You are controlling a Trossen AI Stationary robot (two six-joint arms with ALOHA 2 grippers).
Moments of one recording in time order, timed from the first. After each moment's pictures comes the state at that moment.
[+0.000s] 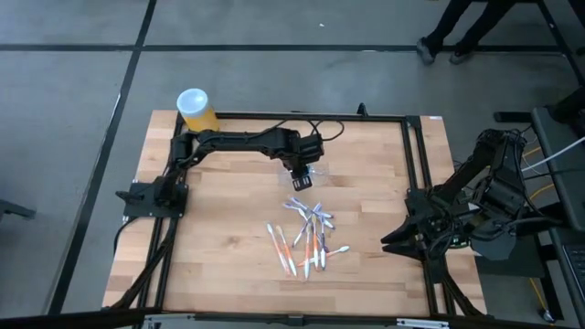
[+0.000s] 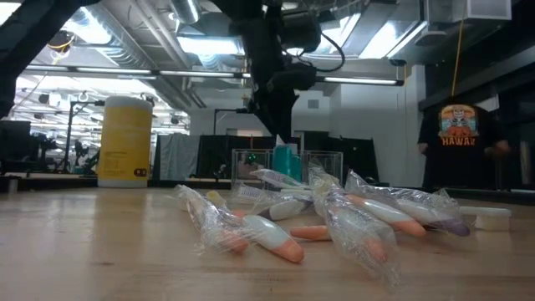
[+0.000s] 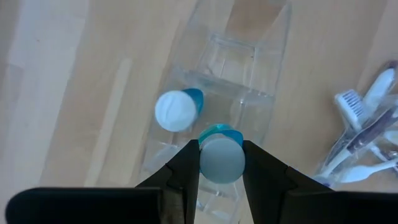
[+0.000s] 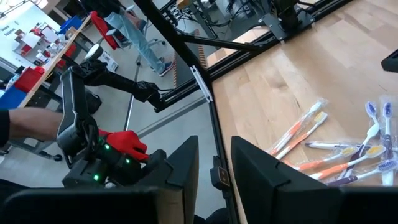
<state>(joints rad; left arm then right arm) 0.20 2.07 1.79 -0.94 -0.08 -0.12 1.00 1.20 1.49 -0.80 0.70 1.02</state>
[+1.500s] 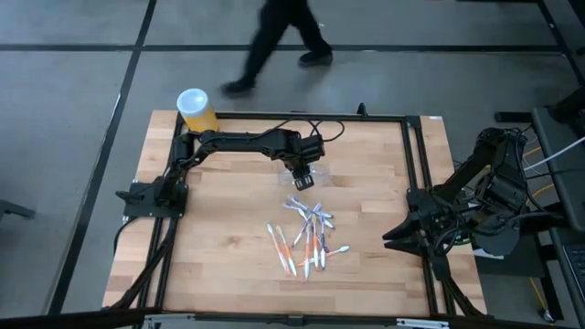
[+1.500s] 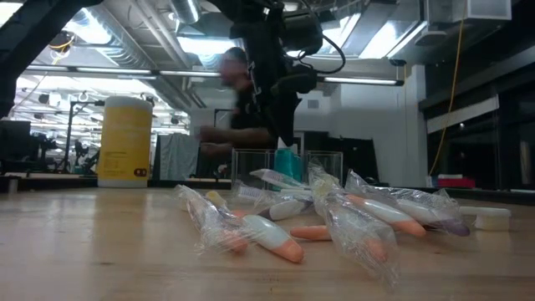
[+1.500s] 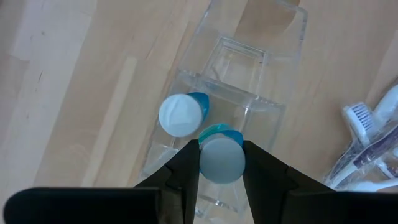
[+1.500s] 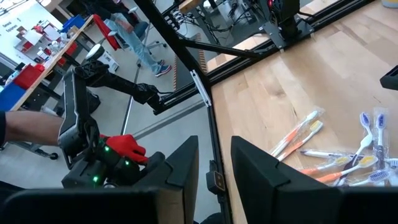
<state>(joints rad) 0.20 2.08 1.79 -0.92 -0.10 -0.17 1.00 1.18 1.49 -0.80 0.71 0.97</state>
